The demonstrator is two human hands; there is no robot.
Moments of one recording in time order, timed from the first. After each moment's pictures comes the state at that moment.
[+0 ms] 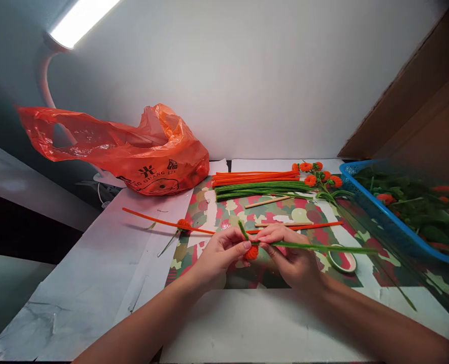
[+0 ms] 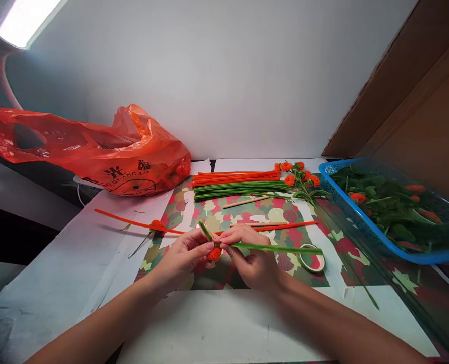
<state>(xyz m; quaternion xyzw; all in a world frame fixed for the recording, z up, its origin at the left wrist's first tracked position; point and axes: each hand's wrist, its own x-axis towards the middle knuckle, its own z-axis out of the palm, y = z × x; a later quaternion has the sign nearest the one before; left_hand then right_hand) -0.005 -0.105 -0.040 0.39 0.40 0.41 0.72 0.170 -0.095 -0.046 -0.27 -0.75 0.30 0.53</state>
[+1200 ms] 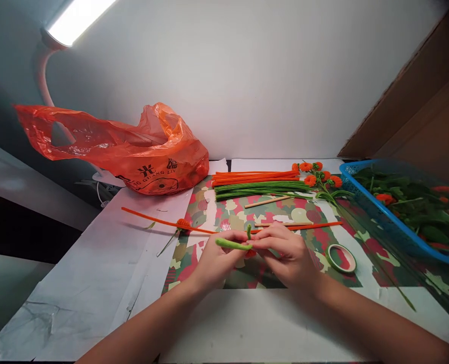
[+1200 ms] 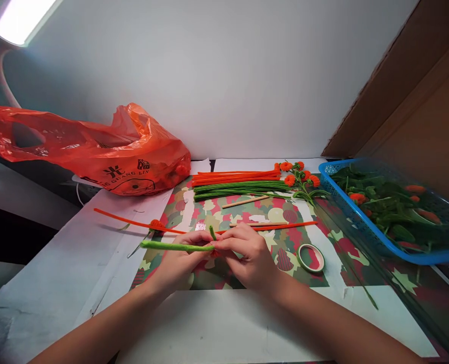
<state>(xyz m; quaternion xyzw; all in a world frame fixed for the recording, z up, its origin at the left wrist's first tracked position) 0.000 -0.108 -0.037 0.47 0.45 0.44 0.62 0.172 -0.092 -0.042 -0.27 -0.81 0.21 0.47</state>
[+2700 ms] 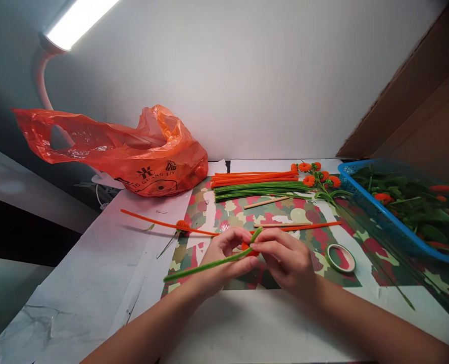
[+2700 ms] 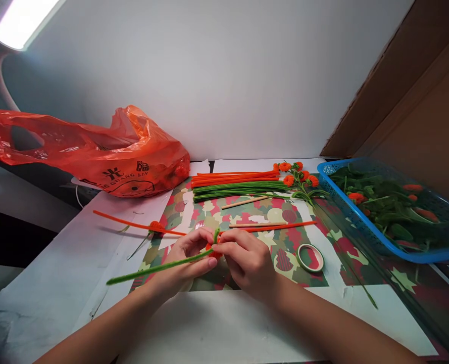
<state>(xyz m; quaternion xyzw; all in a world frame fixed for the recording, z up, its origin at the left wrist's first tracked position) 0.001 -0.111 -0.041 0.48 0.36 0.49 0.63 0.169 -0.100 -0.041 -0.26 -0.82 0.11 0.49</state>
